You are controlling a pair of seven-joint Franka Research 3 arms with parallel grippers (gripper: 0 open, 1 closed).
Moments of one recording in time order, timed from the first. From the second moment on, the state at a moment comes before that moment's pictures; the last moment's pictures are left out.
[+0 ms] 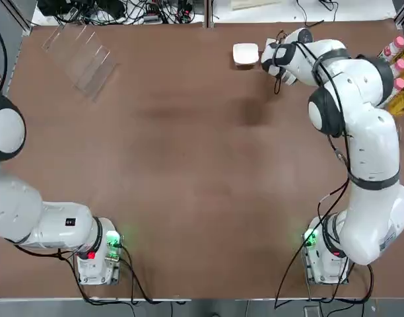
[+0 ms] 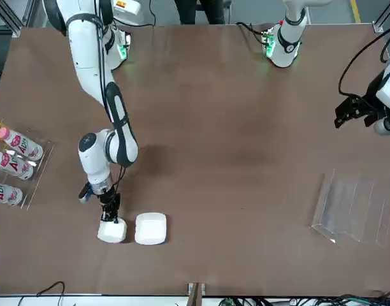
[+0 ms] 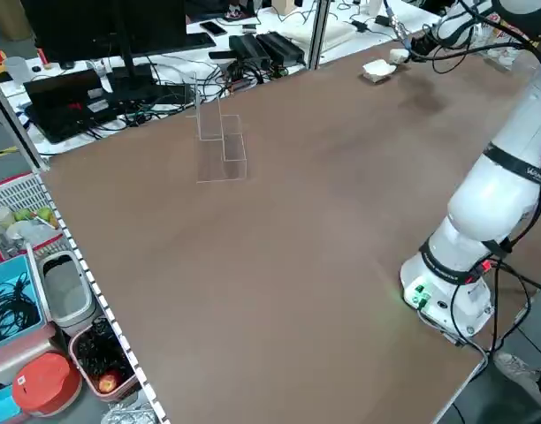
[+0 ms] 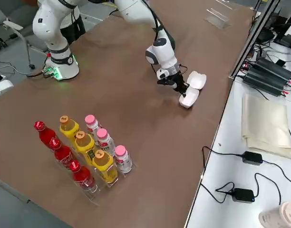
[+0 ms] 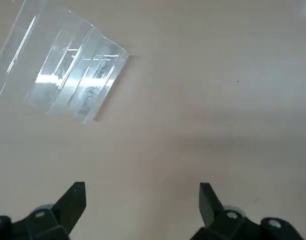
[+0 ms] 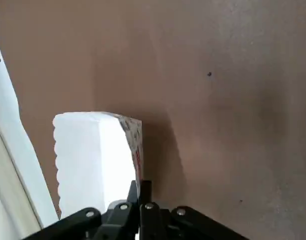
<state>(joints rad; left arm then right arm) -0.02 0.07 -0.07 -1.46 0.01 1.57 -0.11 0.58 0.79 -0.32 -1.78 0.84 3.07 1.36</state>
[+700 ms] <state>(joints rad) -0.01 0.07 -0.07 -1.46 0.01 1.57 -0.11 0.58 0.82 -0.31 -1.77 0.84 3.09 1.36</state>
